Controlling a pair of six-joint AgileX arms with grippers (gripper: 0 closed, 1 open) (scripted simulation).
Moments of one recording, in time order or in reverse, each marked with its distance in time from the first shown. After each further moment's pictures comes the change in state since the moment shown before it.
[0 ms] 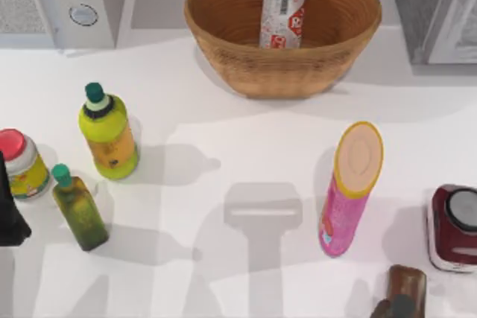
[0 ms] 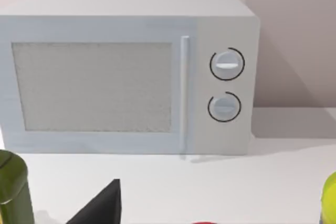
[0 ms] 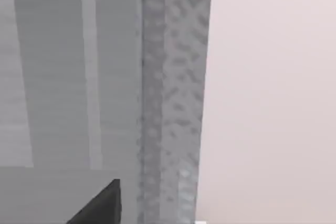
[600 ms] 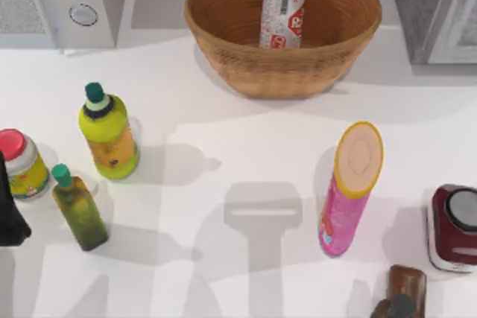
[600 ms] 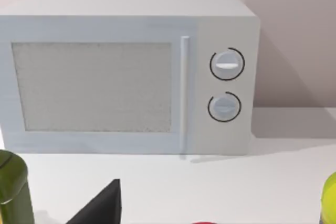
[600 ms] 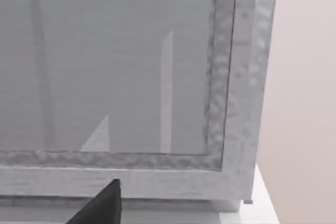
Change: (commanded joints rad) left arm 0.000 0.000 0.000 0.000 0.000 0.000; right arm 0.002 0.082 -0.585 0.651 0.001 0.001
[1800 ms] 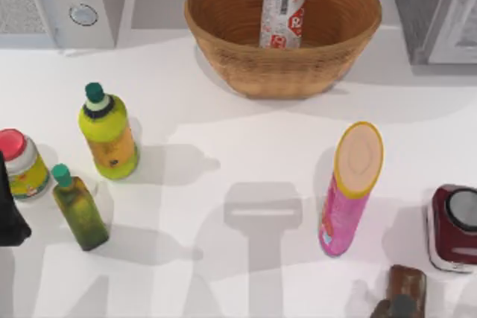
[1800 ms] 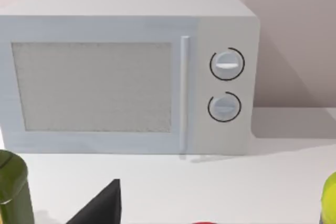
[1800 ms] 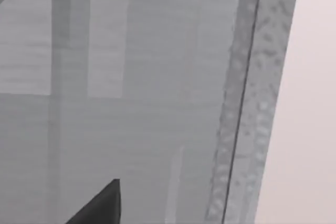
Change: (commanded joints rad) left arm 0.000 0.000 0.000 0.000 0.000 0.000; right arm 0.259 -0.489 -0.059 -0.328 0.423 -0.030
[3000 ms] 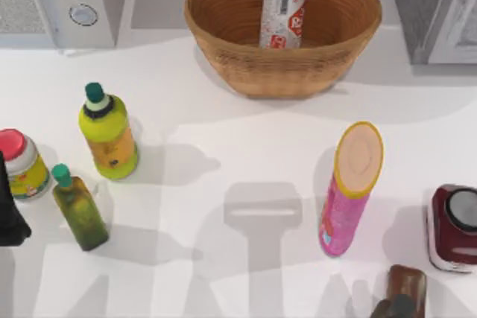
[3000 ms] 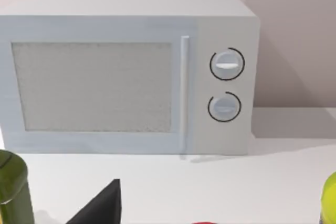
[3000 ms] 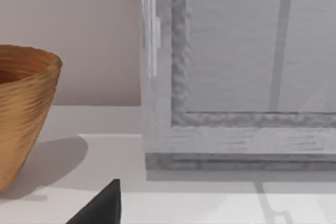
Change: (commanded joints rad) left arm 0.000 0.000 0.000 0.000 0.000 0.000; right arm 0.758 -1.042 -0.365 -0.821 0.584 0.005
